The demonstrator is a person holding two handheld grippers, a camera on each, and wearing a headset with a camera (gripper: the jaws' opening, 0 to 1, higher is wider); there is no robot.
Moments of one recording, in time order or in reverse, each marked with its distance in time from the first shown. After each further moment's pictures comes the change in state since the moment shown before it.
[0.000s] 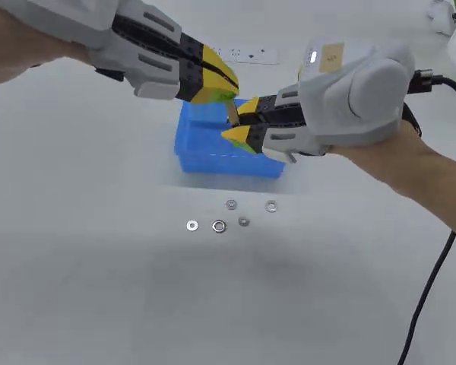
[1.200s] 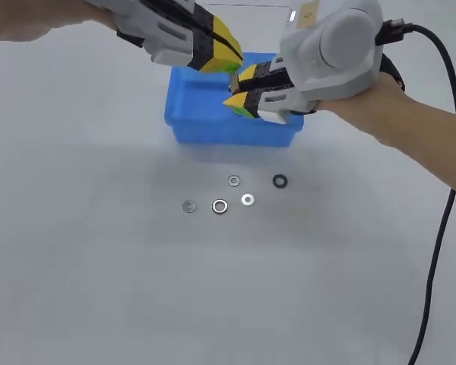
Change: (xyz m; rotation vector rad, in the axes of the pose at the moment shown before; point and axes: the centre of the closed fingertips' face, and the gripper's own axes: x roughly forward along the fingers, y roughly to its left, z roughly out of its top) left arm 0.044 0.047 -0.068 -0.015 0.103 -0.044; right arm 0.057 -0.035 -0.070 0.081 0.078 0.049
